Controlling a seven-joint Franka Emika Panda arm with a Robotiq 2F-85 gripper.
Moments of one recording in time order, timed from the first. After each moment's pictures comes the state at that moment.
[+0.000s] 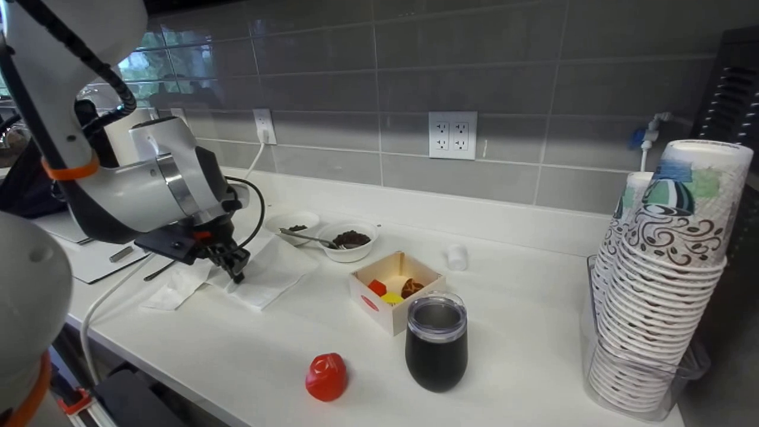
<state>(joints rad) 0.51 0.16 0.06 -2.69 -0.63 3.02 1.06</state>
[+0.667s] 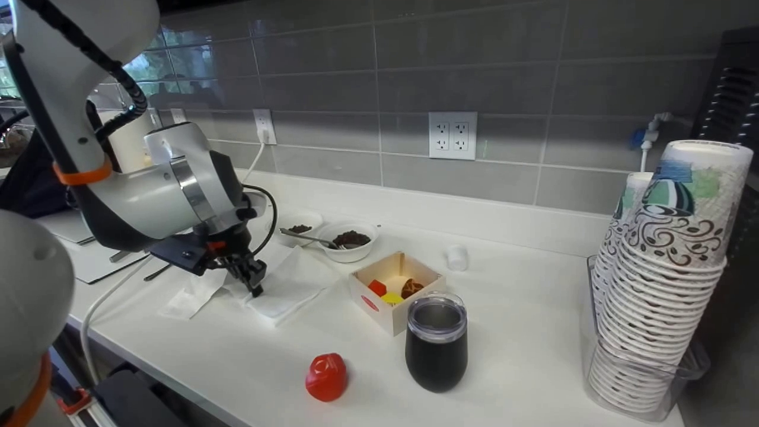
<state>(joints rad) 0.52 0.13 -0.06 -2.74 -0.72 2.97 1.13</state>
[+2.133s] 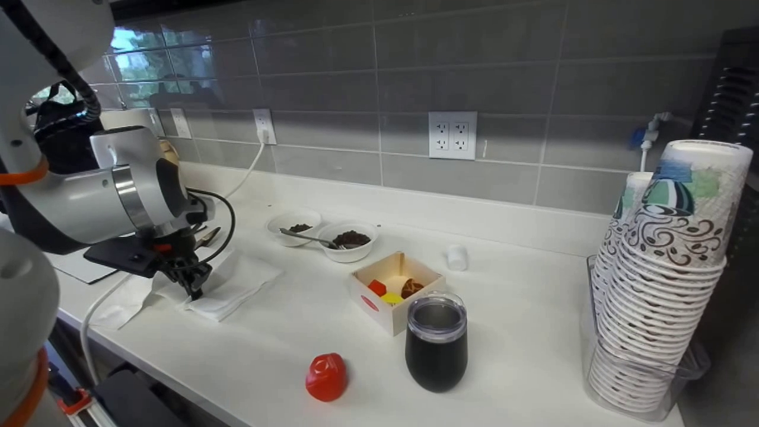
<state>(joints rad) 0.40 0.17 0.34 -2.74 -0.45 3.02 0.92</state>
